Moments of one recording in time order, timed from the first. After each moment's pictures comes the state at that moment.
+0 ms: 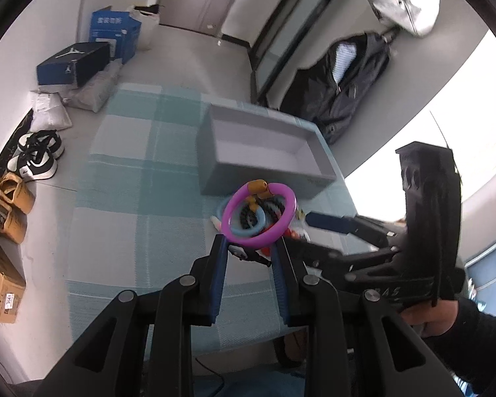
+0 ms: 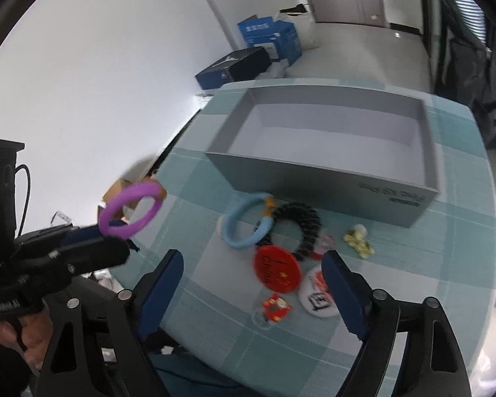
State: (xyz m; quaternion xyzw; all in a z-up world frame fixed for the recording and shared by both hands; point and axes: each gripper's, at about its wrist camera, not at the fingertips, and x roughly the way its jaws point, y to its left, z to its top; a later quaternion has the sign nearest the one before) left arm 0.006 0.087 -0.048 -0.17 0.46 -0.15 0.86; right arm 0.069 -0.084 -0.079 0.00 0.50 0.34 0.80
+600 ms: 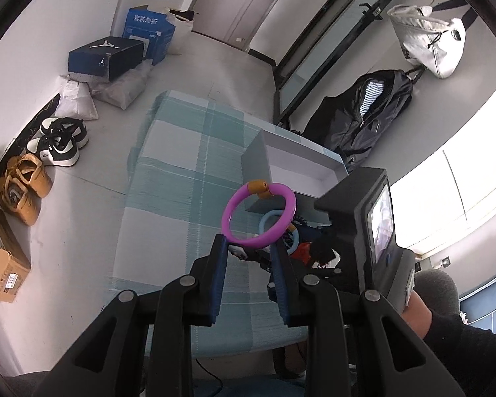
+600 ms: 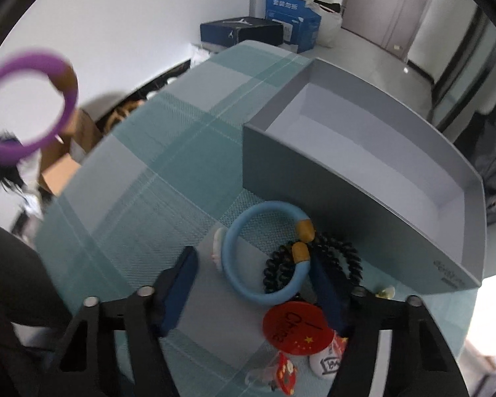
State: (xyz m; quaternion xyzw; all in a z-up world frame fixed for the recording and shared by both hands) left arm 0.000 0.133 -0.050 -0.22 0.45 -0.11 0.86; right arm 0.076 0.011 -0.122 -0.23 0.48 0.28 0.80
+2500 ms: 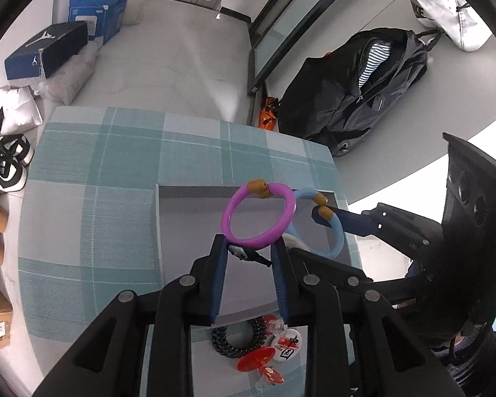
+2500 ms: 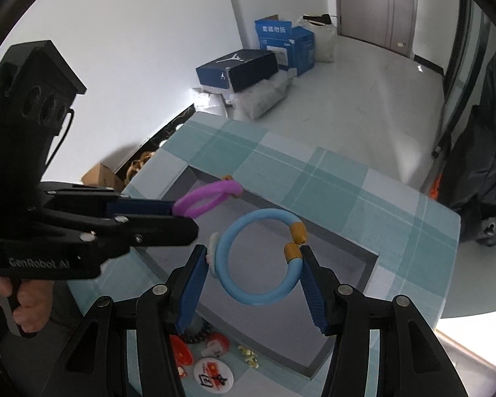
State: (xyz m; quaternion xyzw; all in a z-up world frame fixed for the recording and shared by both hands) left arm 0.138 0.064 -0.067 -0.19 0.53 -0.17 0.81; right arm 0.173 -0.091 -0.049 -0.11 0.48 0.35 0.80
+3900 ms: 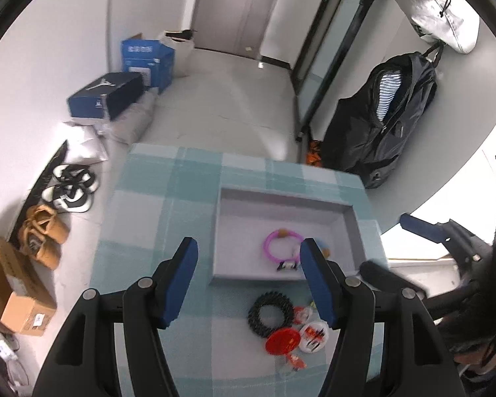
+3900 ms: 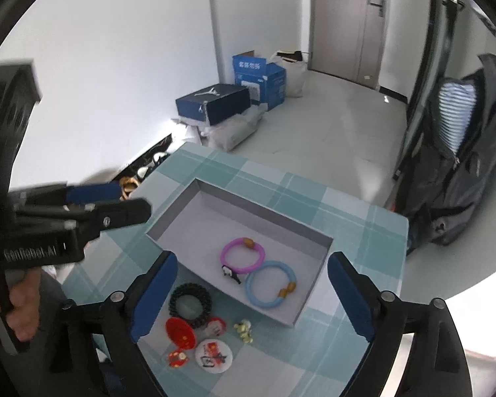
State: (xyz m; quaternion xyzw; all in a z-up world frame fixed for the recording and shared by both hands) left arm 0.073 0.058 -0.031 -0.12 0.45 -0.03 0.89; right arm 0.115 -0.120 -0.006 -0.10 0.41 0.28 0.86
